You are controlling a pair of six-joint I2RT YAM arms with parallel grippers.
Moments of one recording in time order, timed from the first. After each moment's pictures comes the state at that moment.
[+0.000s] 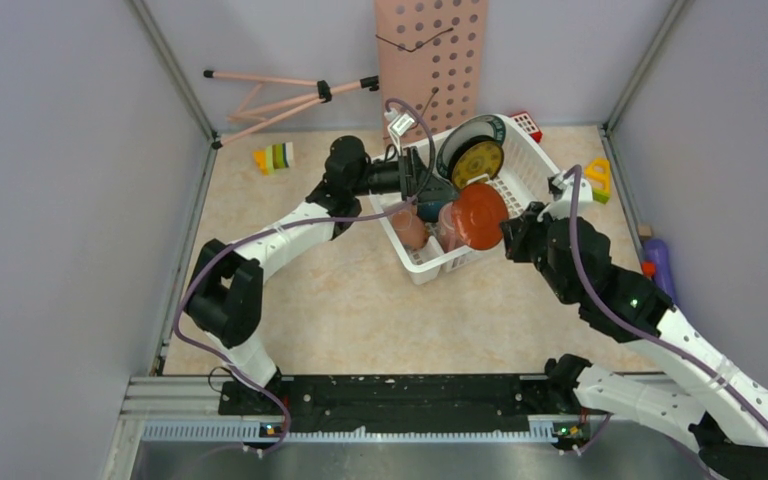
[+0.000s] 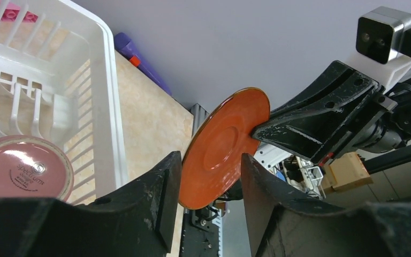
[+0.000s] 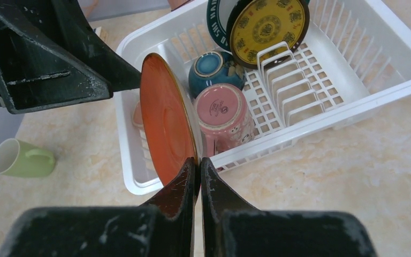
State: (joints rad) left arm -0.58 1.71 1.27 0.55 0.92 -0.93; right arm 0.84 0.77 1.04 -0.60 0.57 0.50
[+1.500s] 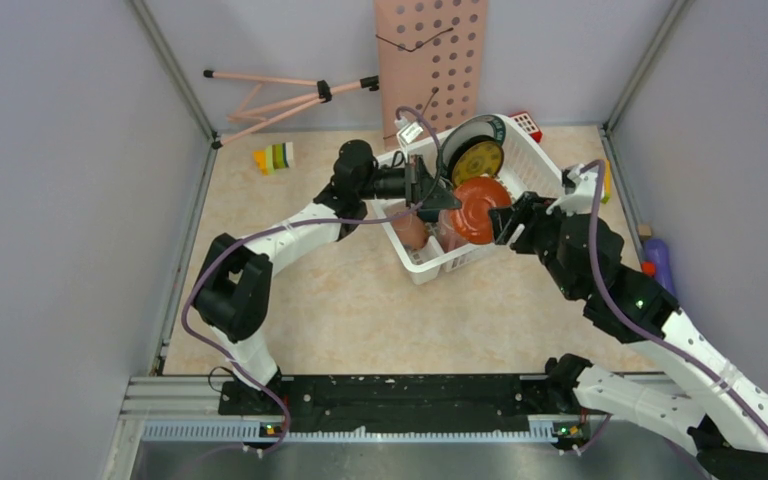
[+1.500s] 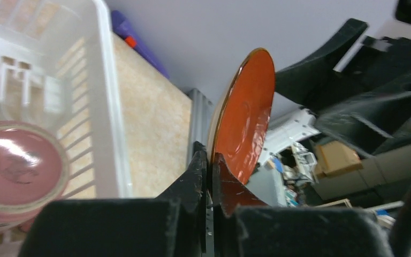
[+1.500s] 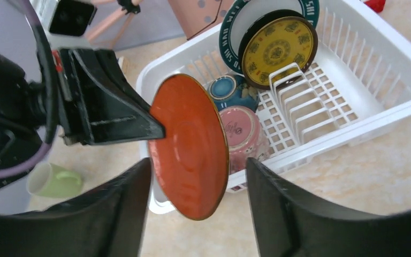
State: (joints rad) left arm -0.58 1.75 1.27 0.61 0.99 -0.96; right arm 0.81 0.75 1.05 -0.51 0.53 0.51
